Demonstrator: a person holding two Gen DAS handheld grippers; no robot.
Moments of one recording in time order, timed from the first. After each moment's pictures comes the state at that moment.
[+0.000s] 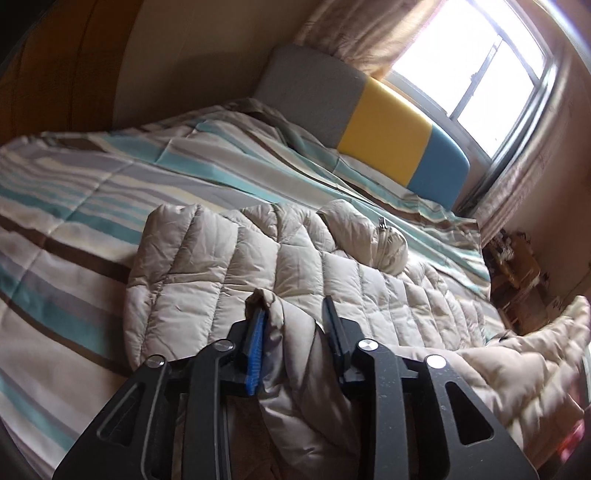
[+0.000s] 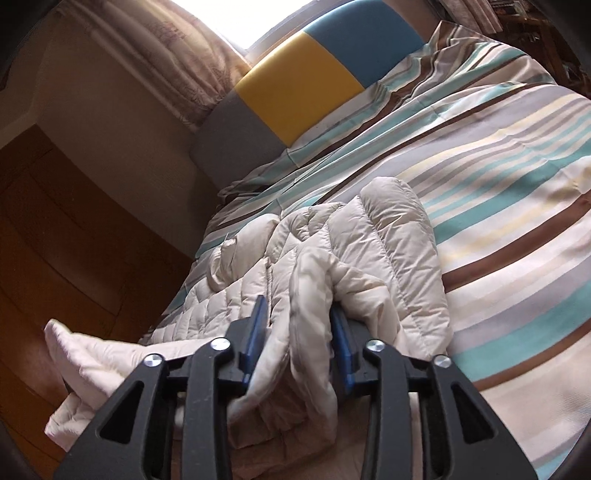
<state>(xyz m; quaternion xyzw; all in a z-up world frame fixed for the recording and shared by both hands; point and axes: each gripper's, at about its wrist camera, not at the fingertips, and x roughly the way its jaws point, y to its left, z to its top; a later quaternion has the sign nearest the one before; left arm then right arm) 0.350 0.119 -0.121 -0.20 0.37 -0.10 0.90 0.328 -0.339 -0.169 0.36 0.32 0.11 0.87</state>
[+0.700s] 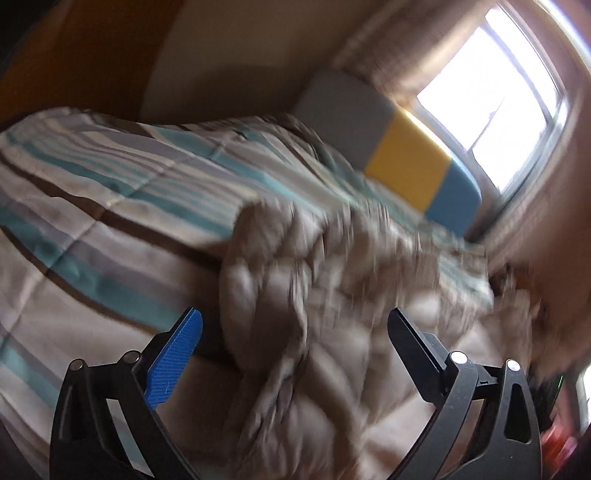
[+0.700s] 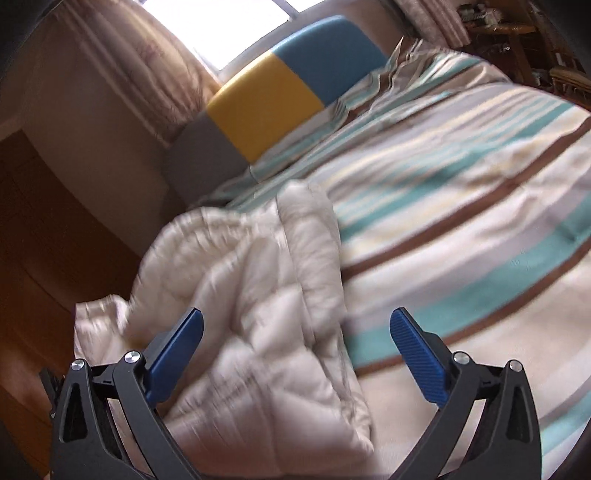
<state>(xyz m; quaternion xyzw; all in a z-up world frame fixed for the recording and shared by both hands) 0.307 0.176 -0.155 -0.21 0.35 -0.08 0.91 0.281 -0.377 -0.204 0.34 0.34 0.07 0.87</state>
